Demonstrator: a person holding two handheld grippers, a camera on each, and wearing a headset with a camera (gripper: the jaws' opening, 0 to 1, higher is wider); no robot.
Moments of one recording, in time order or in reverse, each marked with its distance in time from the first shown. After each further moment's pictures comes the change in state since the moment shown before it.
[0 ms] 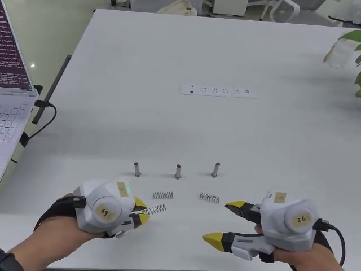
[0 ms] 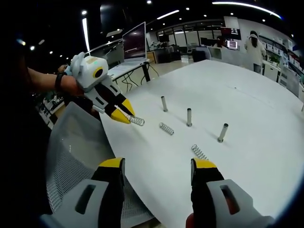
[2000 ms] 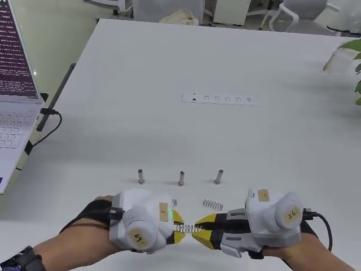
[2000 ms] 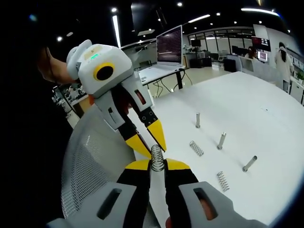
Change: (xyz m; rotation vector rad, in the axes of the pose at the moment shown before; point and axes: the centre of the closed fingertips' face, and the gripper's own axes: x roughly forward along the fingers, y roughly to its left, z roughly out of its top) left arm 0.003 -0.053 0.061 0.288 -0.074 -0.142; right arm 0.015 0.051 0.034 -0.150 -0.016 0.239
